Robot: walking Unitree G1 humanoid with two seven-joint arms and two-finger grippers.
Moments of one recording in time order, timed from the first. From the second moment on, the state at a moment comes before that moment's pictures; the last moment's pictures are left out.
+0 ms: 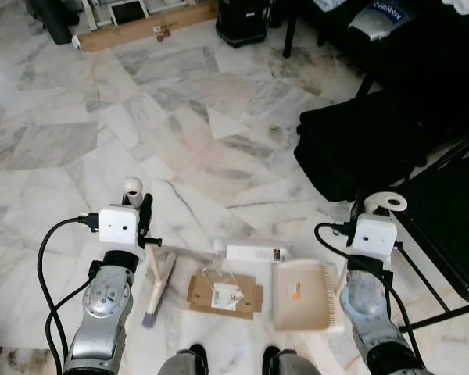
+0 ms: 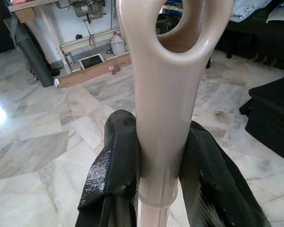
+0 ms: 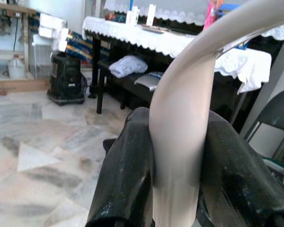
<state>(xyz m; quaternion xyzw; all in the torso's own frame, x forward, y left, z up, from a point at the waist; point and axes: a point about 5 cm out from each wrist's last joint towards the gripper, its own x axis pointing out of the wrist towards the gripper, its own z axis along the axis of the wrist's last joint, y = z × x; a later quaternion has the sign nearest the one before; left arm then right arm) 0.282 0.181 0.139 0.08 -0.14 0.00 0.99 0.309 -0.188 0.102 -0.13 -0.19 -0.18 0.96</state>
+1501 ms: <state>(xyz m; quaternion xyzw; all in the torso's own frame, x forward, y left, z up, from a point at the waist) 0.299 0.179 0.143 0.02 -0.05 -0.01 1.00 0.282 -0.182 0.068 -0.11 -0.15 -0.17 0.97</state>
